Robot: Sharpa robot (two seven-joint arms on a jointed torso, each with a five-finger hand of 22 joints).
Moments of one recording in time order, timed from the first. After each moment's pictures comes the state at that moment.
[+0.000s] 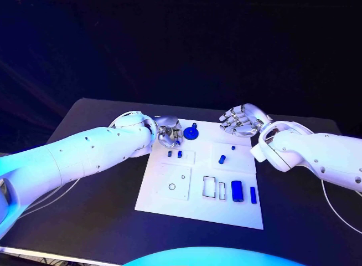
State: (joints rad) left arm 1.18 -0.49 -0.03 1.12 -1.38 -0.02 -0.05; left_hand 1.45 -0.21 0.64 0.04 0.13 0.95 0.15 0.39 0.29 0.99 0.08 0.58 0.18 1.25 0.01 1.40 0.90 0.17 0.87 0.12 1.08 0.82; right arm 1.25 -0.81 -0.18 1.43 -0.80 -0.52 0.05; right_hand 1.33 -0.23 0.55 0.15 0.33 0.77 0.20 0.38 0.24 0.98 0.17 0.33 0.06 1.08 0.12 0.12 0.40 0.17 0.93 0.24 0.07 0.42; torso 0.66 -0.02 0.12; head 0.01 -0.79
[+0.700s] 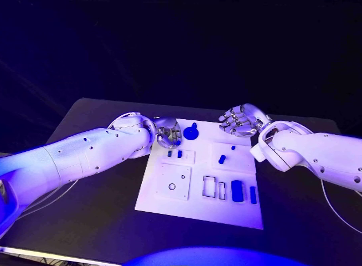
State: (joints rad) left arm 1.18 -0.50 -0.03 1.12 -1.38 -0.02 -0.06; left_hand 1.43 -0.22 0.64 0.04 0.13 0.89 0.14 0.32 0.29 0.96 0.08 0.59 0.21 1.25 0.02 1.40 0.88 0.17 0.87 0.12 1.08 0.81; right arm 1.25 -0.81 -0.18 1.43 -0.80 -0.51 0.05; right_hand 1.33 -0.23 0.55 0.15 0.33 0.77 0.20 0.37 0.24 0.98 0.17 0.33 0.06 1.07 0.12 0.12 0.40 0.17 0.93 0.24 0.07 0.42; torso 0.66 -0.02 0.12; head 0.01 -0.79
